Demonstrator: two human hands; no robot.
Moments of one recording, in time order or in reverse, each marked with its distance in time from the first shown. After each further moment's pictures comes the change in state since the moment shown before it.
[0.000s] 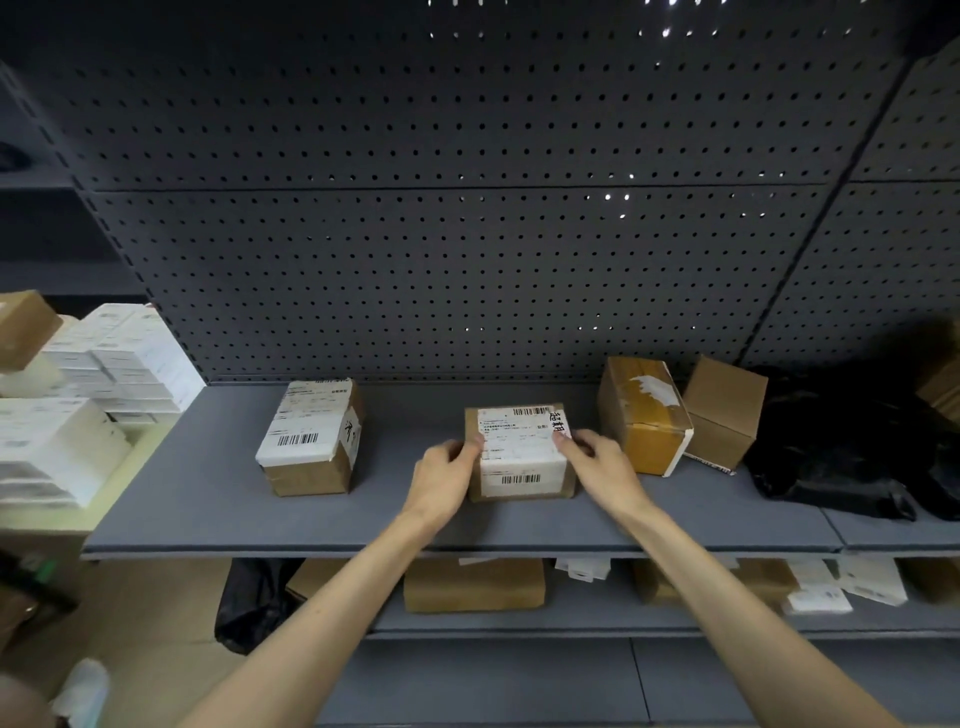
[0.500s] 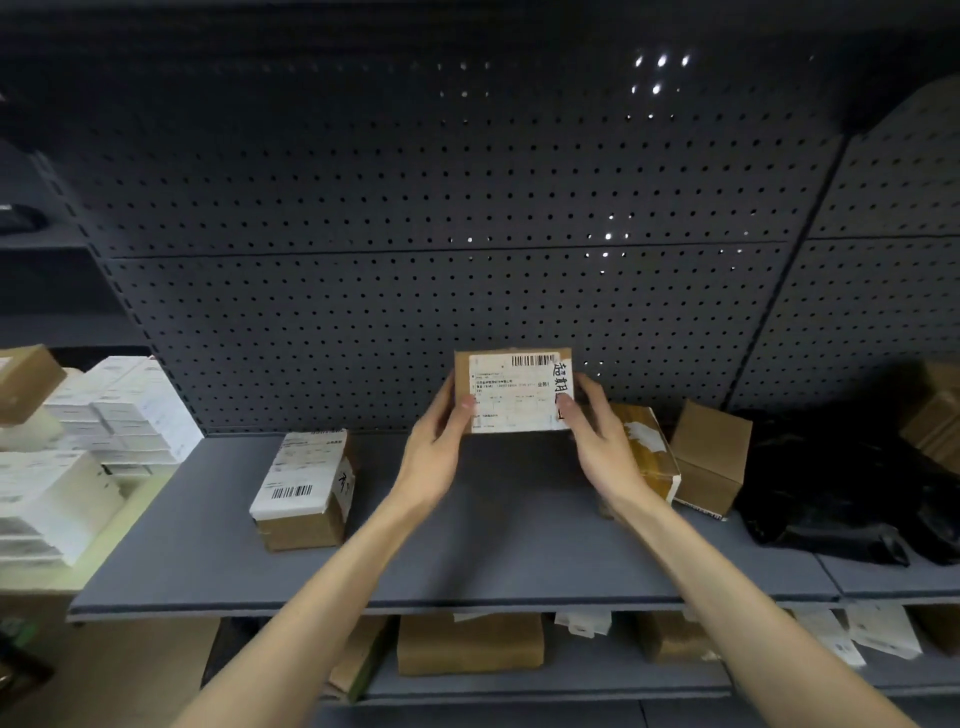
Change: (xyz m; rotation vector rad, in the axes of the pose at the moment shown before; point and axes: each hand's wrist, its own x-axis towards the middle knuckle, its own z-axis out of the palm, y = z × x) left_hand 0.003 0.084 -0.021 -0.218 0.043 0.358; right_hand 0.012 -0.074 -0.028 0.268 0.150 -0.295
